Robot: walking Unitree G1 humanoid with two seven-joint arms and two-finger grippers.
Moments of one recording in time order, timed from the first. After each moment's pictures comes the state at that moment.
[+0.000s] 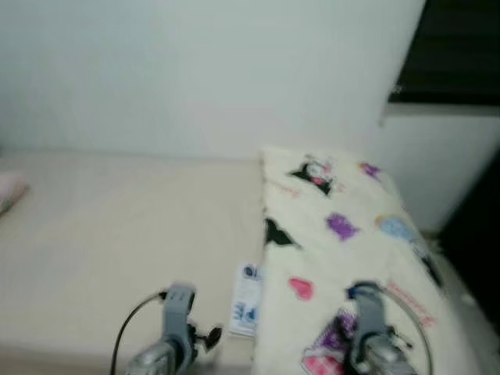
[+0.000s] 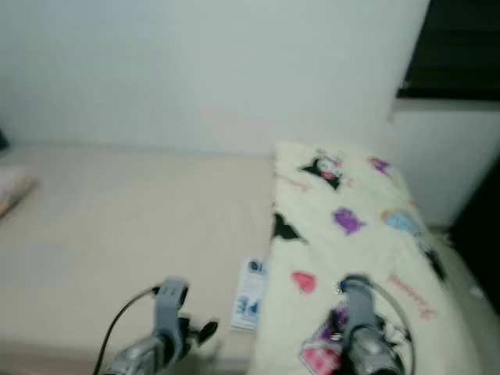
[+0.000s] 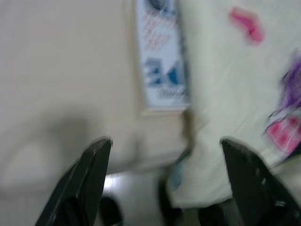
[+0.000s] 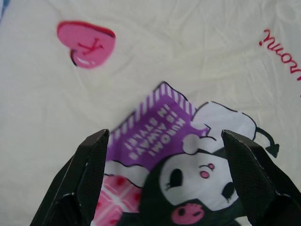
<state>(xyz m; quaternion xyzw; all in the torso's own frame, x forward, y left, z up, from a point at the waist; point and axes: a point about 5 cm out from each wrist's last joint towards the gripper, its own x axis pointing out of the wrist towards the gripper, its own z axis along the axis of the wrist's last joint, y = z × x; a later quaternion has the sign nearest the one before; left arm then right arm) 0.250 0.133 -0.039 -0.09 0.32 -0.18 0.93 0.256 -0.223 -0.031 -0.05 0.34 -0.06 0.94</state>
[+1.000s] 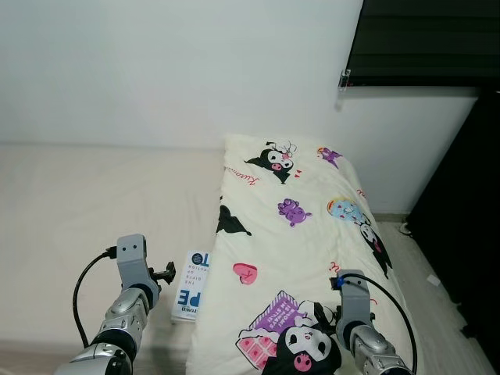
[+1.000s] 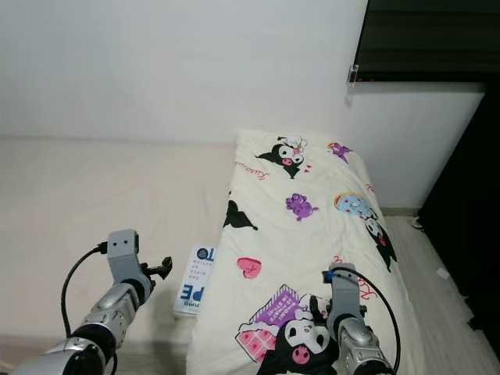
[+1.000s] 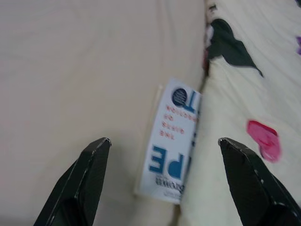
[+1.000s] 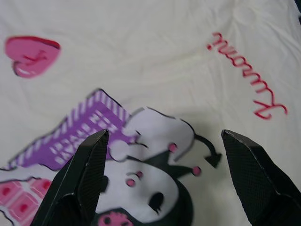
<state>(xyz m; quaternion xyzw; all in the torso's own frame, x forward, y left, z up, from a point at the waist) 0.313 0.196 0.018 -0.11 0.21 0.02 0.97 0.276 -0.208 -0.016 -0.01 0.29 -0.01 0.96</state>
